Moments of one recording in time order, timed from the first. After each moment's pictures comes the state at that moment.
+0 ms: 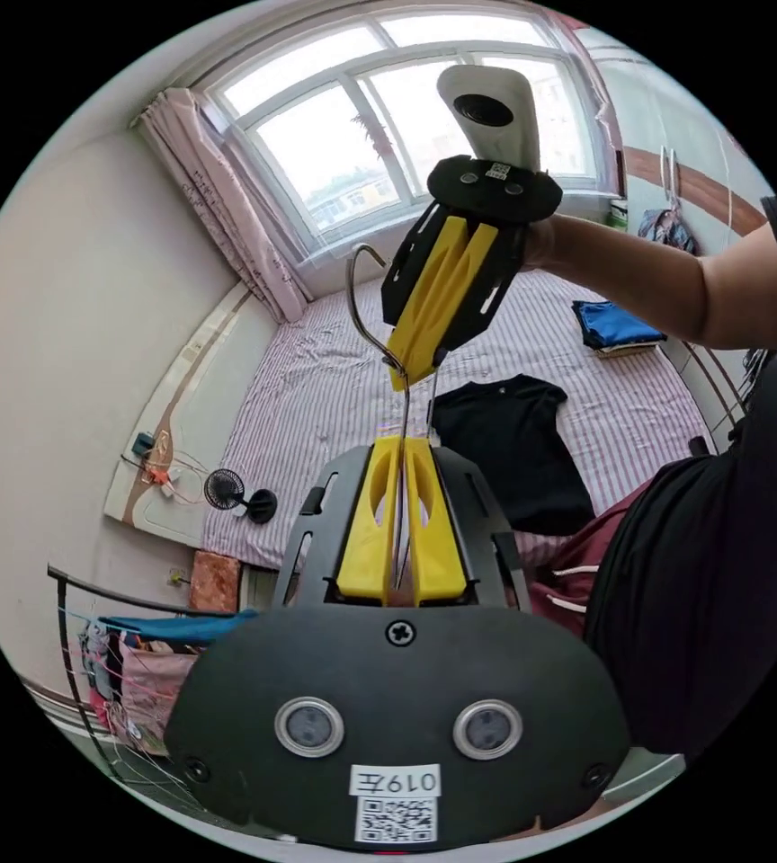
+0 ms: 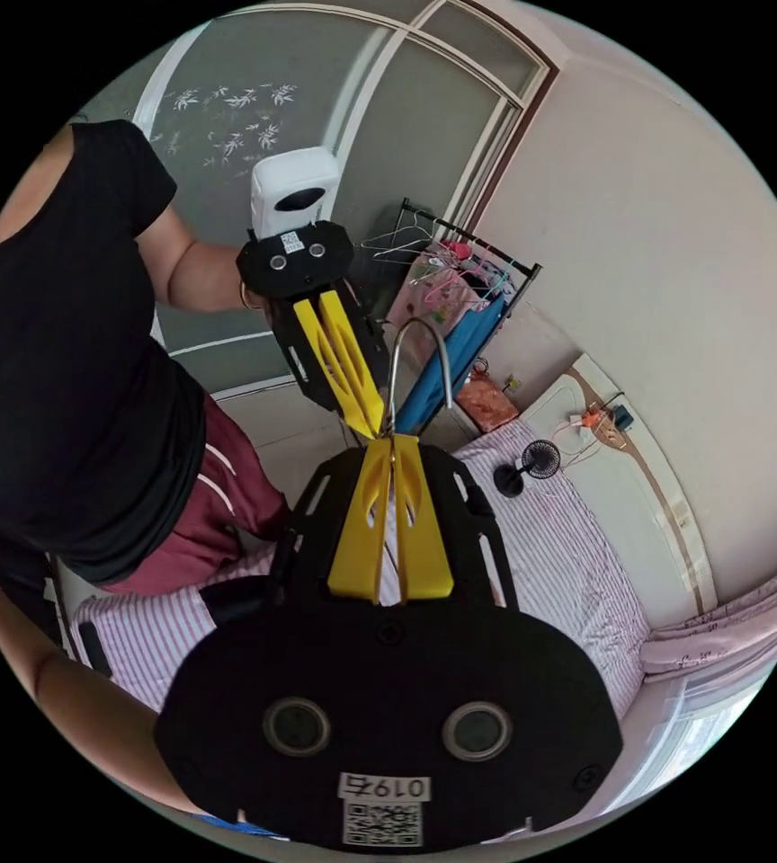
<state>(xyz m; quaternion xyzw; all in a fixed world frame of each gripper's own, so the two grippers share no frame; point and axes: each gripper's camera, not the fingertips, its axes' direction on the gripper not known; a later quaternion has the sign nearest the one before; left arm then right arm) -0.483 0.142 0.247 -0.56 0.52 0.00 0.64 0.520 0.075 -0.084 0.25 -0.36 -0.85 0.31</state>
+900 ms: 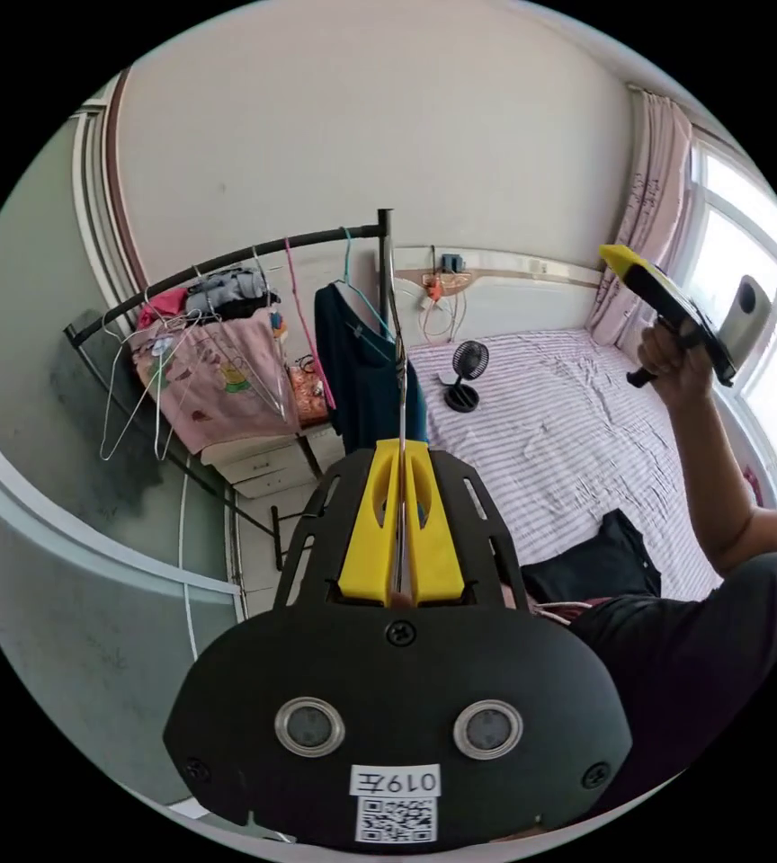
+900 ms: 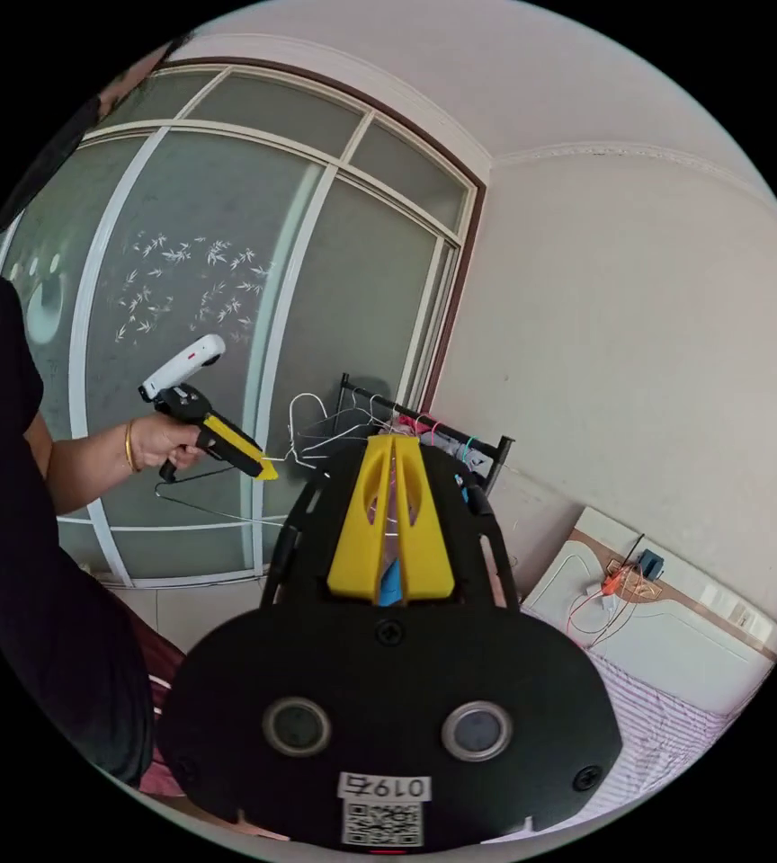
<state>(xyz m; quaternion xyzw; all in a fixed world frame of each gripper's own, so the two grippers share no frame) -0.908 0.334 -0.077 -0.77 0.00 -0.19 0.61 0.307 0.112 -0.249 0.33 -0.61 -0.67 0.27</state>
